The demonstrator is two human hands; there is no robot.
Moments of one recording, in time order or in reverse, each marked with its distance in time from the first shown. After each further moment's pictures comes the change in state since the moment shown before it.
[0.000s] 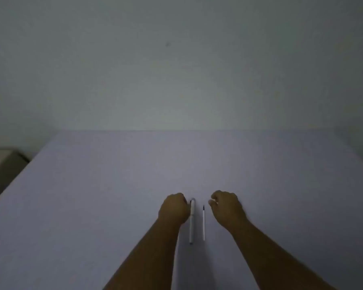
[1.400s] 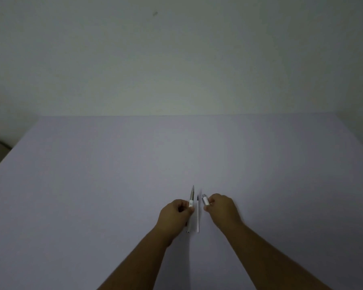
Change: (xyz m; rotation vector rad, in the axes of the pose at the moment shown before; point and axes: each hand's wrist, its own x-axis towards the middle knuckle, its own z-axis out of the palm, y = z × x) left_hand -0.024 -0.015 0.035 -0.660 -0.122 -0.035; right_hand 0.002 0.017 0.028 0.200 -0.105 0.198
